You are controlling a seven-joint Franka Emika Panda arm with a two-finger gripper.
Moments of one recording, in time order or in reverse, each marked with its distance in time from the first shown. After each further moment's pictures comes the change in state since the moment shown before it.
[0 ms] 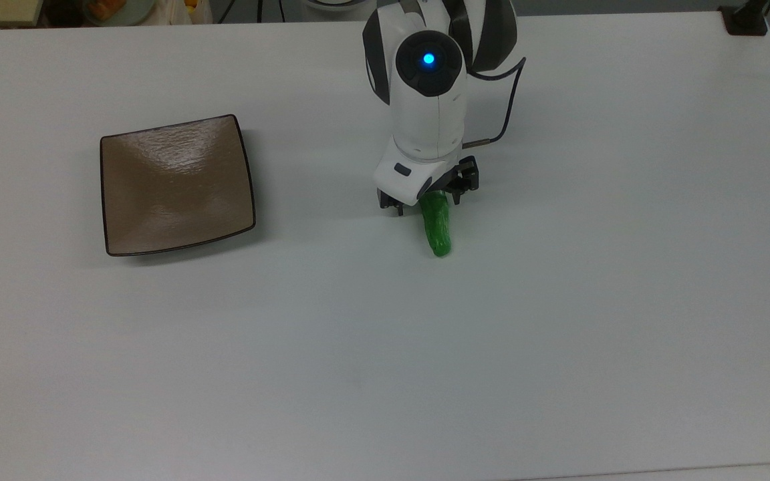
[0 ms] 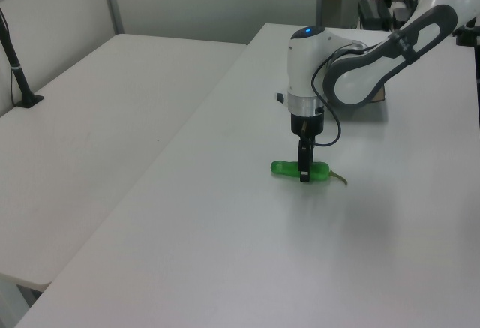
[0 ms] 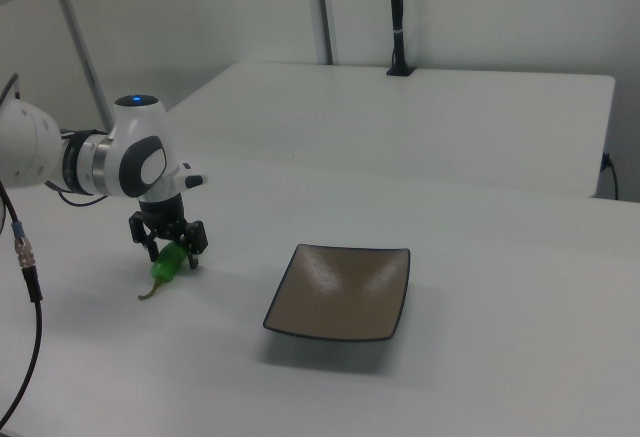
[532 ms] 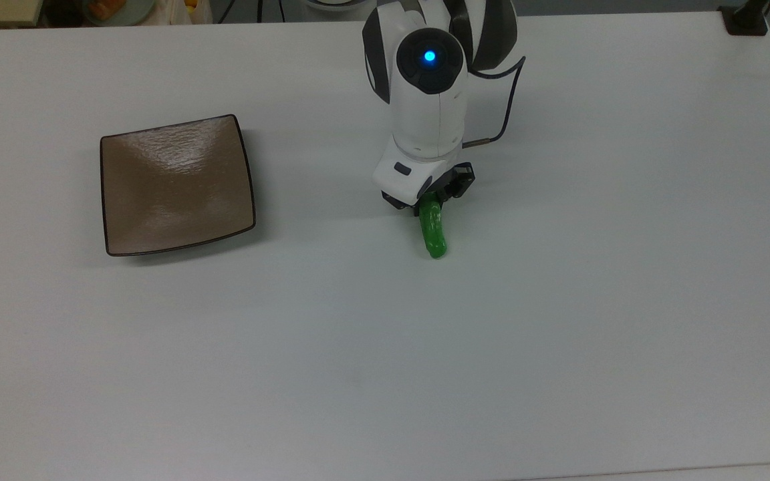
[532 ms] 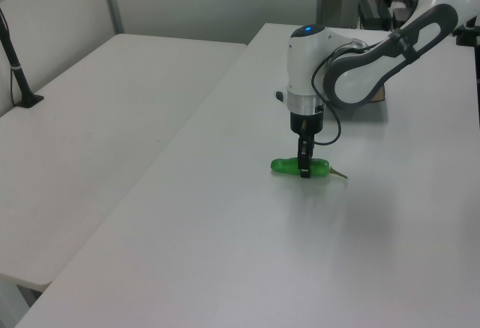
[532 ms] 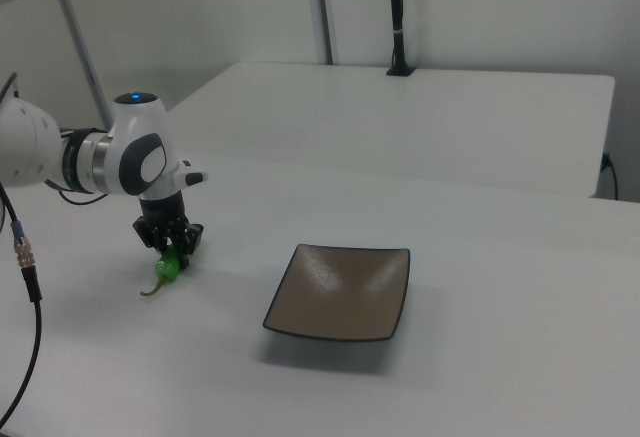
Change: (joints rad) arm -0.001 -0.003 0.000 0.005 -0.010 0.000 -0.001
